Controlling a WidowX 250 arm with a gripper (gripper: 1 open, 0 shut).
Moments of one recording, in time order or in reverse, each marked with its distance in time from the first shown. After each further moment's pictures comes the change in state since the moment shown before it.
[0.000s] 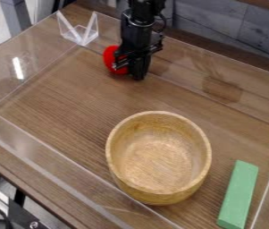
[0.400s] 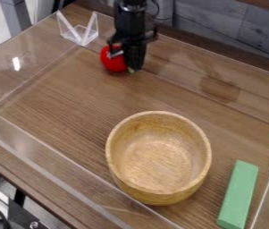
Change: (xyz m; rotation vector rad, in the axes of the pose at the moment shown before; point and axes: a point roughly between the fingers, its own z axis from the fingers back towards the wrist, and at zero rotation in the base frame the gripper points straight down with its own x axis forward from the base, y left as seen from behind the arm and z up) arm 0.015 0.007 0.031 -0.021 0.091 0.021
